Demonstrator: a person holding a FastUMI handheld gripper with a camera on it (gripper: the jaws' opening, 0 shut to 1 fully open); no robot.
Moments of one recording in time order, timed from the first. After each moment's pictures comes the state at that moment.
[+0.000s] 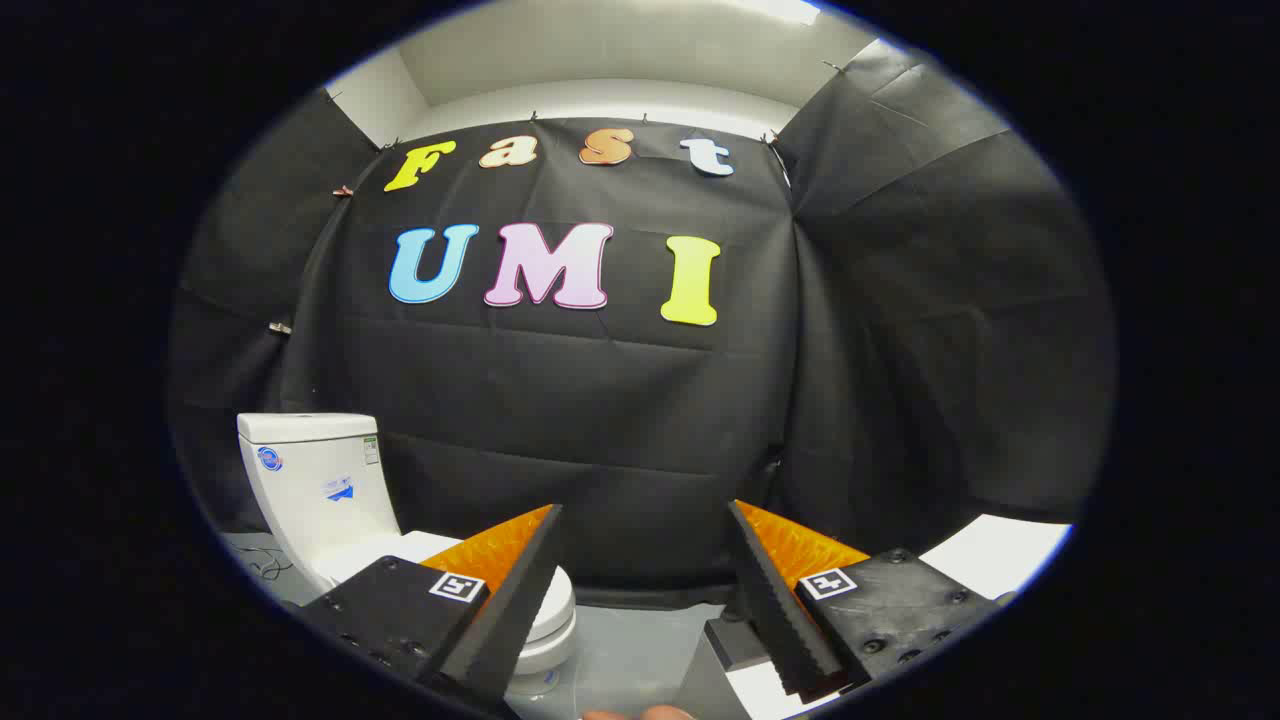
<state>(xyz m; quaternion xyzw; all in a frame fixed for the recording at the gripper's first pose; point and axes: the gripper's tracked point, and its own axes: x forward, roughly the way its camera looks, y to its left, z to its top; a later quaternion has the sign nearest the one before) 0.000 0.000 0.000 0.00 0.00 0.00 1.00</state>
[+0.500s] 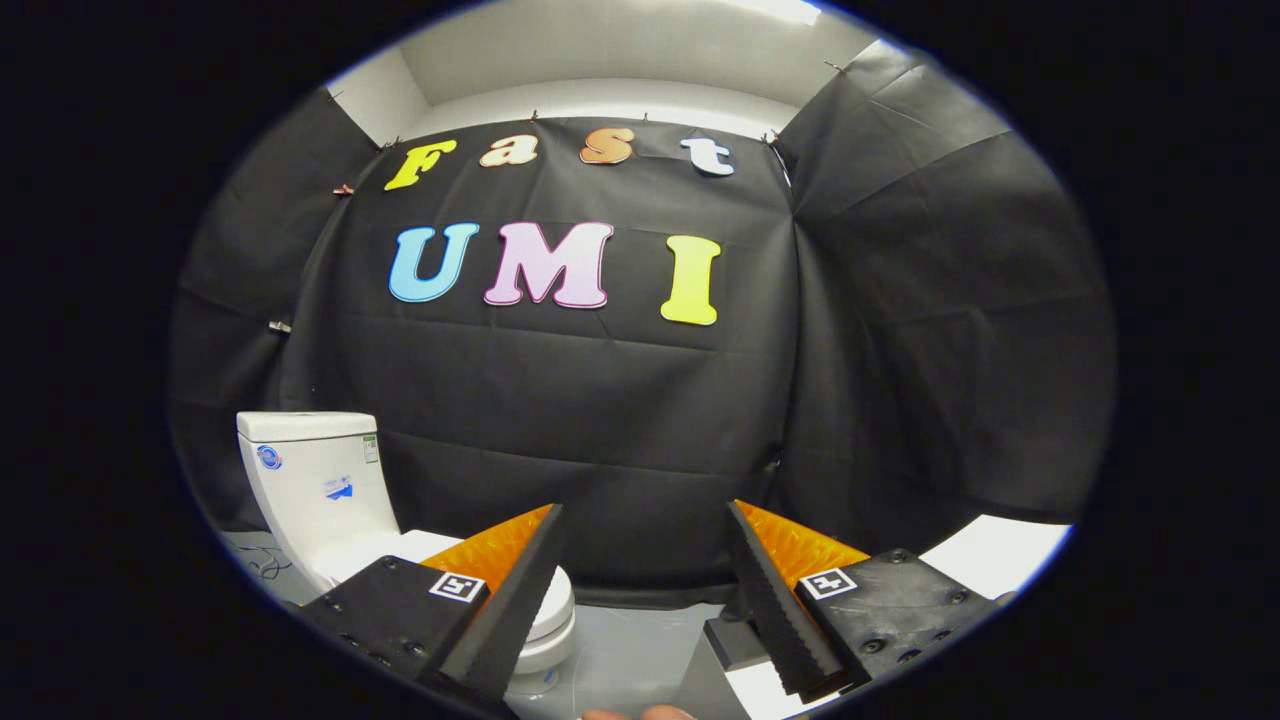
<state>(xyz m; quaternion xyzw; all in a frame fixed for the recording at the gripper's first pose) 0.001 0.000 0.000 0.00 0.00 0.00 1.00</state>
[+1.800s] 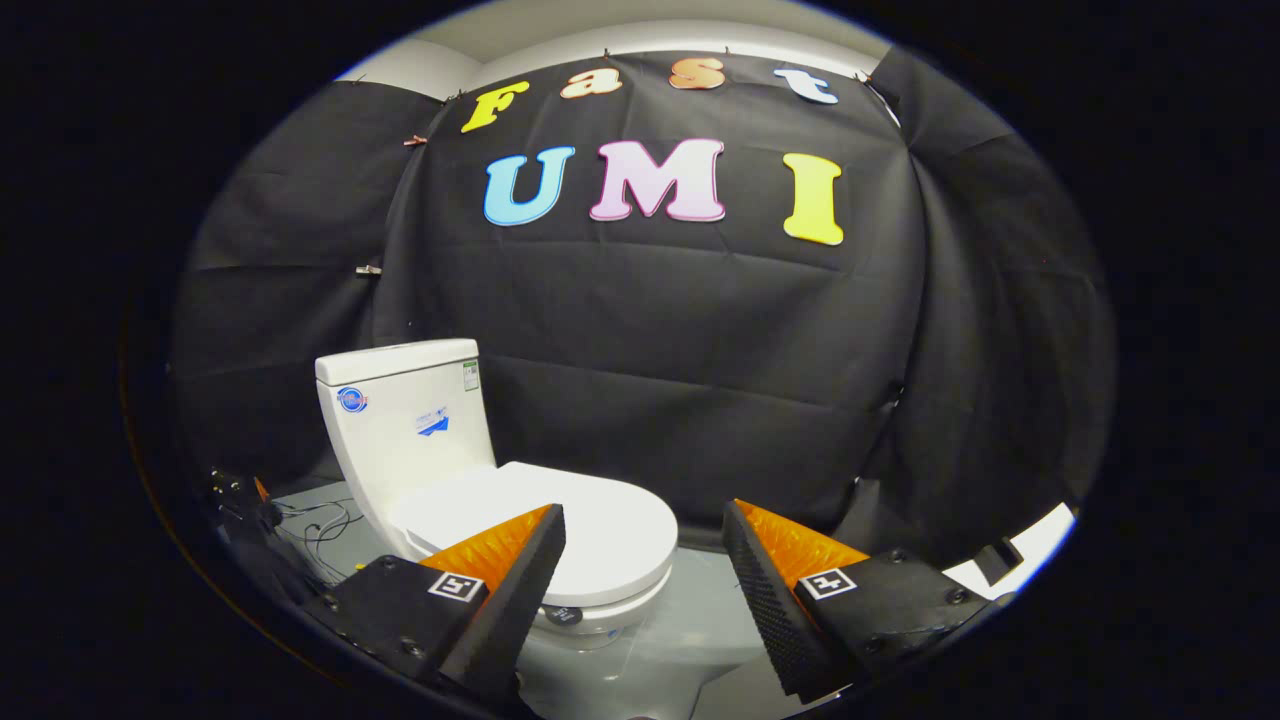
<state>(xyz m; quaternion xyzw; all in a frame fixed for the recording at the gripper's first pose) 0.027 0.108 -0.082 0.01 0.16 0.16 0.97</state>
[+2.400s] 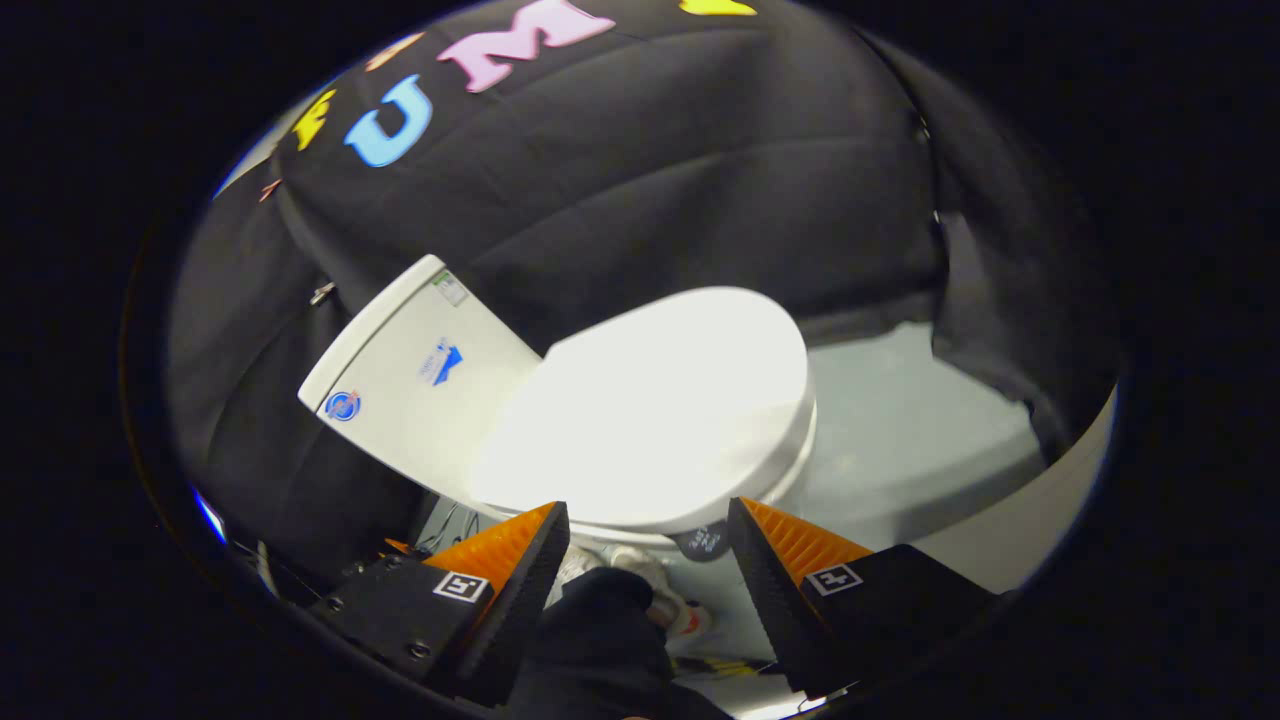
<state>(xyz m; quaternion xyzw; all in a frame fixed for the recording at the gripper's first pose) 0.043 0.183 -0.285 0.24 0.47 0.14 0.84</state>
